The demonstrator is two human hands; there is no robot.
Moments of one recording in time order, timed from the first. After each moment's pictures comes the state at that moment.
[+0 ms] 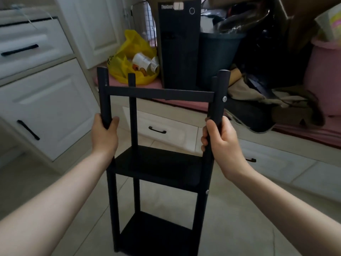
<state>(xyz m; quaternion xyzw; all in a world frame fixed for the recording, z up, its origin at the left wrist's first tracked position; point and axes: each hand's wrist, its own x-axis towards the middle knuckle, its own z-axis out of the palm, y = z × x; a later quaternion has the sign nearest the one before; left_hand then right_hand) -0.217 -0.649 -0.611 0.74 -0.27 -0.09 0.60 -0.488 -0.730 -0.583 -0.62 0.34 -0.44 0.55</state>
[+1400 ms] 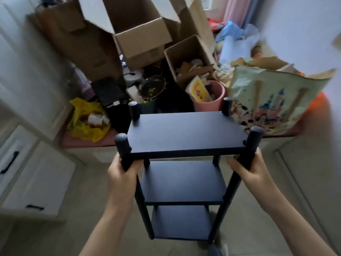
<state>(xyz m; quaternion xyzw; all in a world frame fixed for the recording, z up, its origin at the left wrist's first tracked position) -0.415 -0.552 -0.088 0.60 -0.38 -0.40 0.58 -0.710 -0.564 -0.090 -0.52 0.54 -0.49 0.44</state>
